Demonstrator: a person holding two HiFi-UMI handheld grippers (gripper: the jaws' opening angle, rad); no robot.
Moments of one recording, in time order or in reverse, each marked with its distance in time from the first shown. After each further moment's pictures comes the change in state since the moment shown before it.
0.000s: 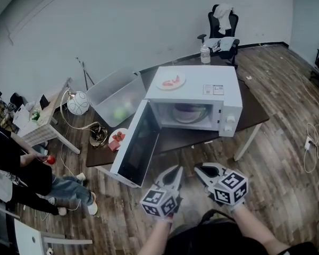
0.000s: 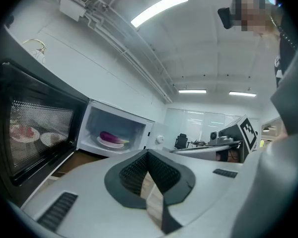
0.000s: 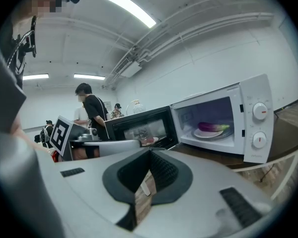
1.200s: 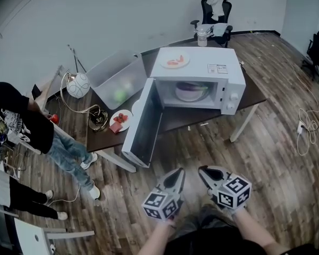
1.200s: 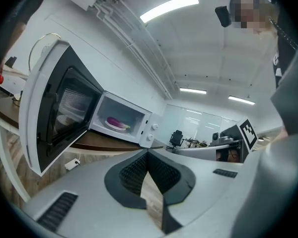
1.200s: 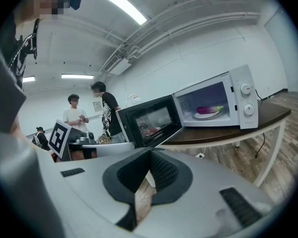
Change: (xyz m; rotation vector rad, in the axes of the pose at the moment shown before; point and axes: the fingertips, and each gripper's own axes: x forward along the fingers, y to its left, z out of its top) left arm -0.100 -0.002 -0.046 -0.084 0.081 -0.042; right arm -0.018 0.084 -0.055 0.102 0.035 -0.116
